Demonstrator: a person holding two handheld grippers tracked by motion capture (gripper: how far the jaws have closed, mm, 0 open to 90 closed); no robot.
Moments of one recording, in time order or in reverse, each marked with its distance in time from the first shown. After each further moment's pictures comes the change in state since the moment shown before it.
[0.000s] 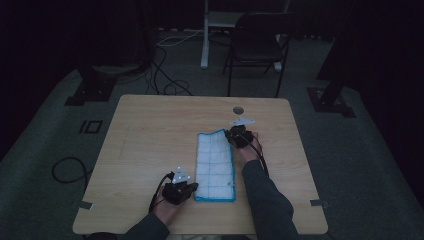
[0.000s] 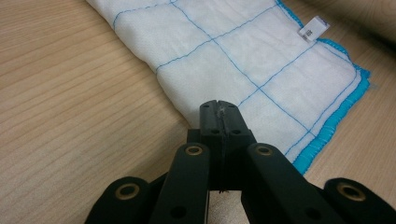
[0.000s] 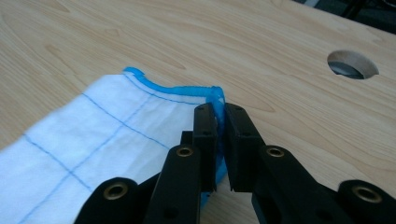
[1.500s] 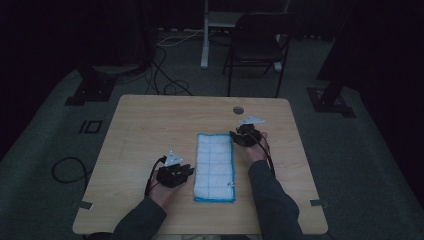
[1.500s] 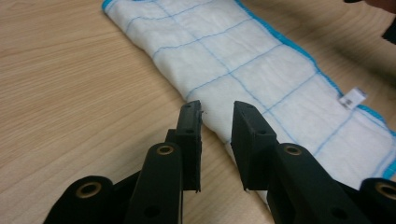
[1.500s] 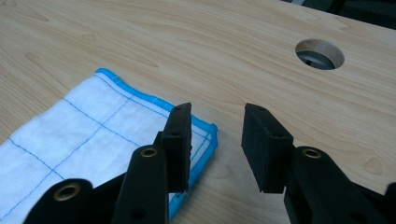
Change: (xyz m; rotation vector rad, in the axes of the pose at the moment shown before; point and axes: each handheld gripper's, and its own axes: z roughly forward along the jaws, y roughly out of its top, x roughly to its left) left arm 0.038 0.033 -0.008 -0.078 0.050 -0.035; right arm -0.024 -0.008 -0.011 -0.018 -0.009 0.065
